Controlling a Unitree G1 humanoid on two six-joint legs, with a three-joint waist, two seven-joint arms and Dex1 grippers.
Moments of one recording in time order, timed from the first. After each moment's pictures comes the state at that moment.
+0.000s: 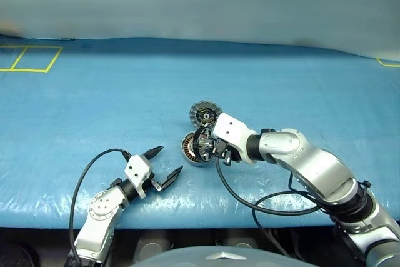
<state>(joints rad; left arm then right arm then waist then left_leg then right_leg) 0.23 0.35 -0.13 -0.04 -0.18 -0.20 -0.66 -0.45 -0.66 0.44 -0.64 0.28 1.10 0.64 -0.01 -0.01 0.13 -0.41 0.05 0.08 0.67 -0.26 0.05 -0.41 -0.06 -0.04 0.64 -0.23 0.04</state>
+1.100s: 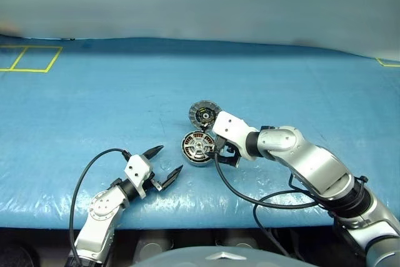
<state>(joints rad) 0.23 0.35 -0.13 -0.05 -0.18 -0.20 -0.66 -0.49 -0.66 0.45 -0.60 0.25 1.12 0.61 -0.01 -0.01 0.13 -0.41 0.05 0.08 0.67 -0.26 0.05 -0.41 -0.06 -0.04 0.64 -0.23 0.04</state>
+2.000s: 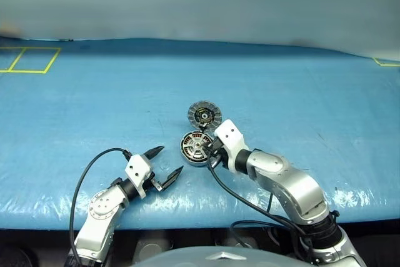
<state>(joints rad) 0.22 0.36 -0.13 -0.05 -0.18 -0.18 -0.68 -0.17 -0.35 0.33 -0.52 0.25 0.98 0.39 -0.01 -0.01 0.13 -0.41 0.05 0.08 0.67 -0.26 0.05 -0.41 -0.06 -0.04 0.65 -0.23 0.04</state>
